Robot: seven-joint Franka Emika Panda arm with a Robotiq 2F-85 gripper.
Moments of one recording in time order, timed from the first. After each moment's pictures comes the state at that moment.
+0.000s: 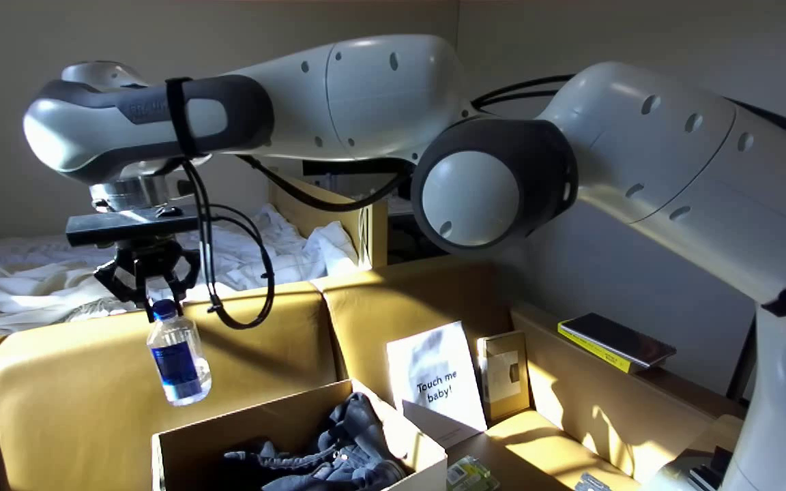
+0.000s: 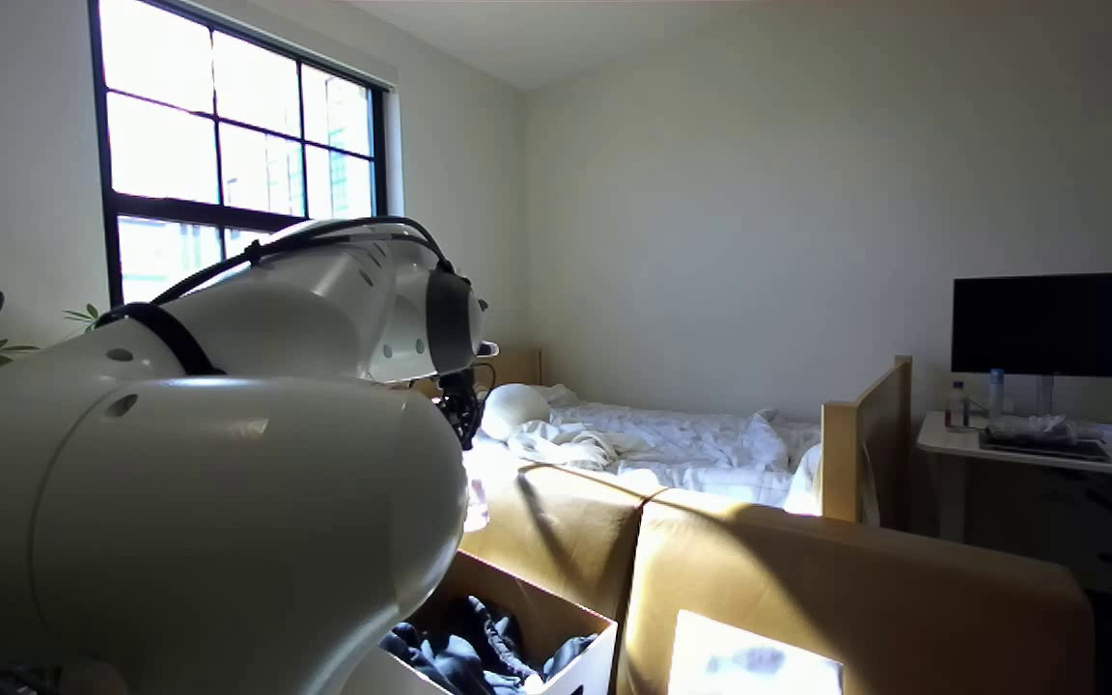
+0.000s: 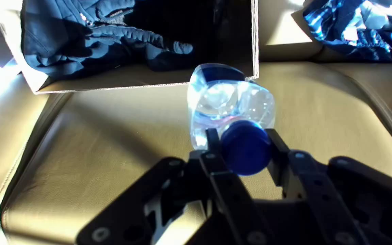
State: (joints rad) arm 0.72 1.08 -0.07 -0.59 -0.01 1.66 0.76
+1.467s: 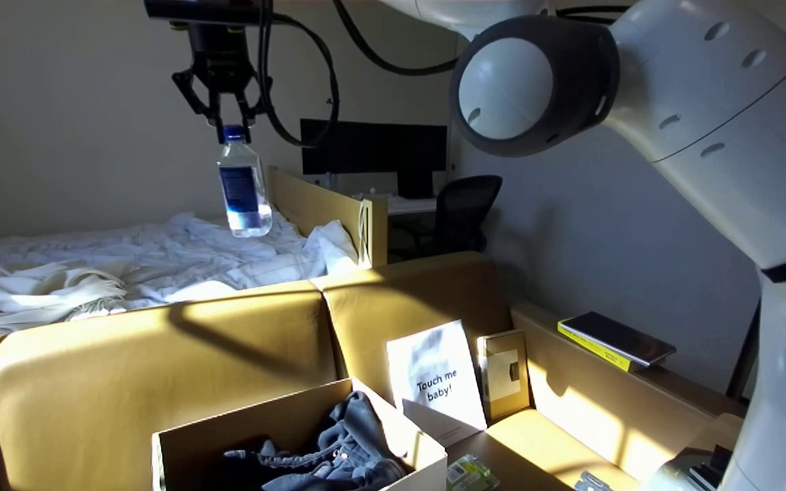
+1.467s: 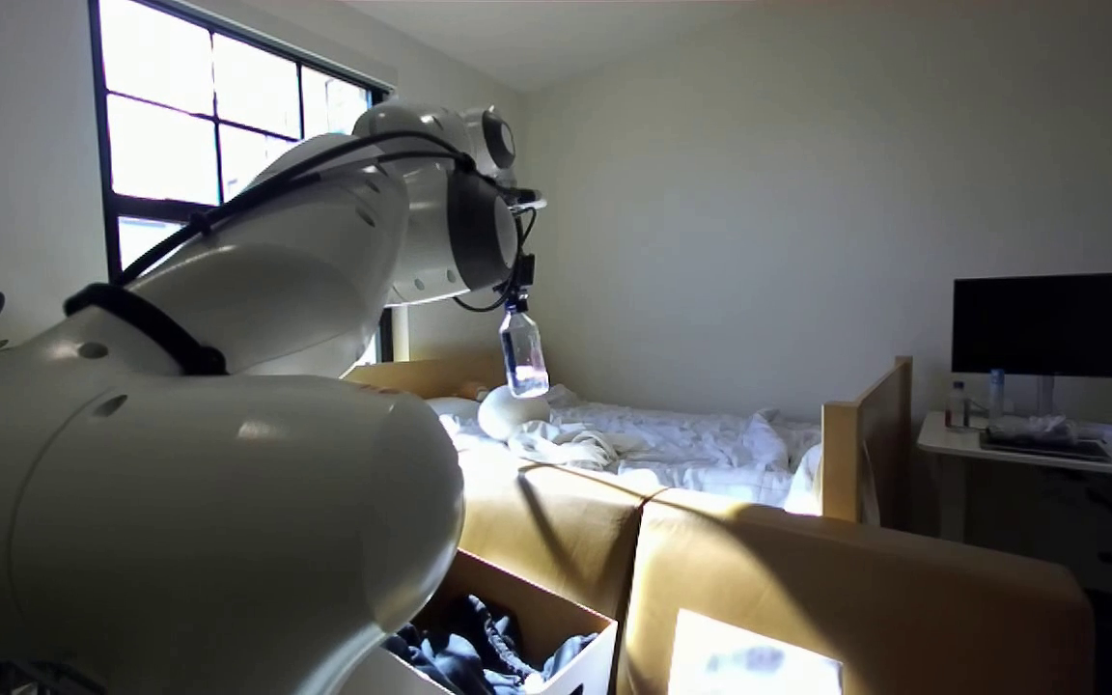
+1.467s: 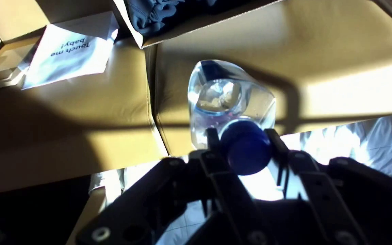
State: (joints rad) arm 0.60 0.82 -0.15 -0.37 -0.03 1.29 0.81
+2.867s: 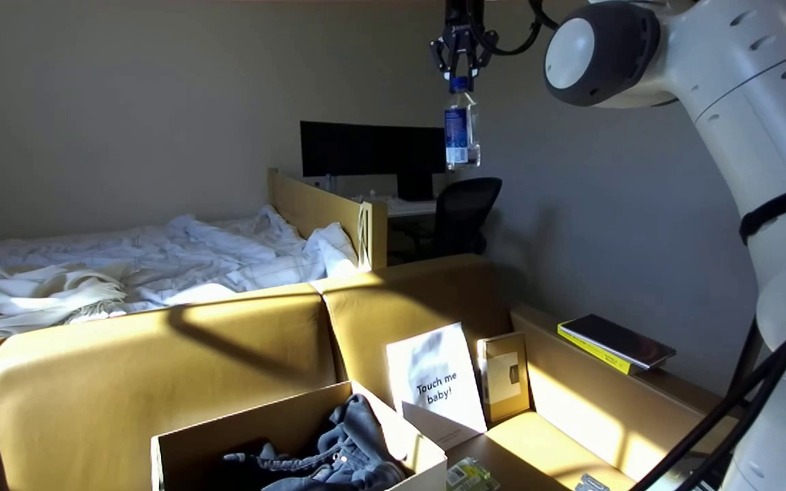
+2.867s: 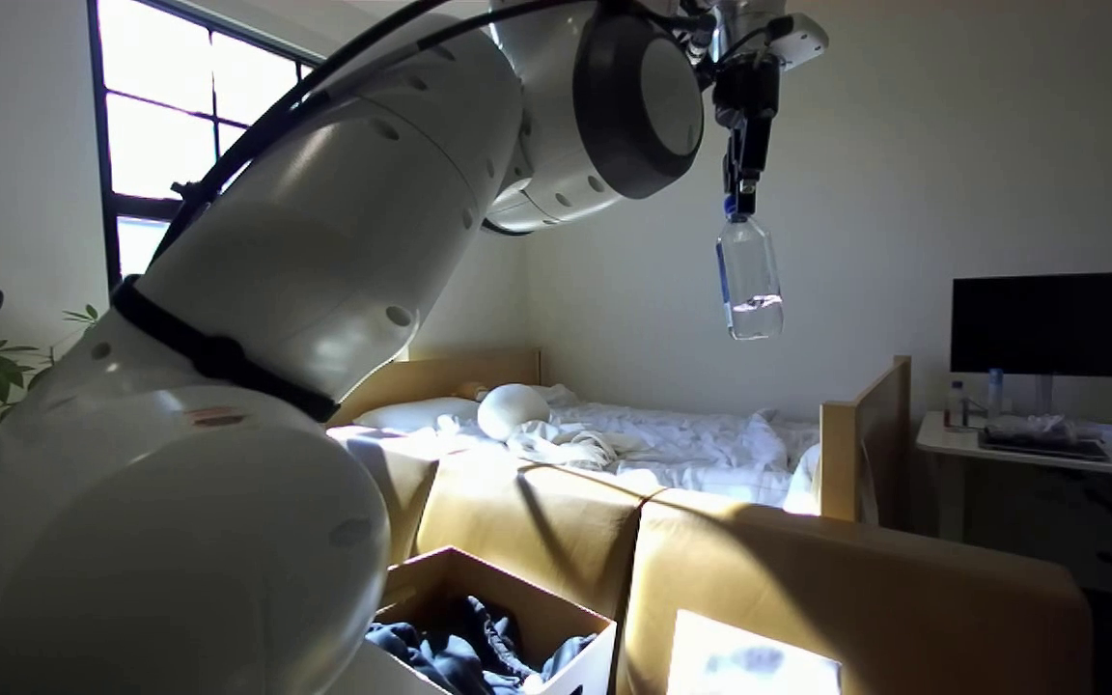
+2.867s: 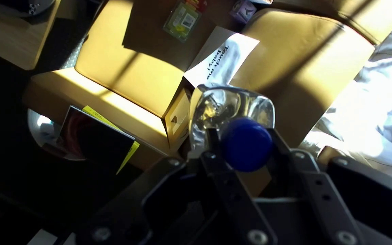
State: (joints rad) arm -0.10 0.63 -0.08 -0.35 0.07 0.91 0.96
